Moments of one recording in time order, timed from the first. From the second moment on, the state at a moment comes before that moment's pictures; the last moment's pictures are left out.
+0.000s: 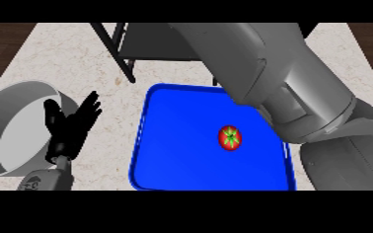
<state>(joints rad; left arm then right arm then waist) -0.09 0.21 0.01 -1.35 0.16 0.02 0.28 -1.77 -0.06 0.32 -0.33 0.45 -0.33 0.69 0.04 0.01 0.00</state>
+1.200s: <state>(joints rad) -0.07 0.21 0.03 -1.36 0.16 0.00 0.27 -1.77 -0.07 0.12 -0.26 0.38 -0.54 0.55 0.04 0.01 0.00</state>
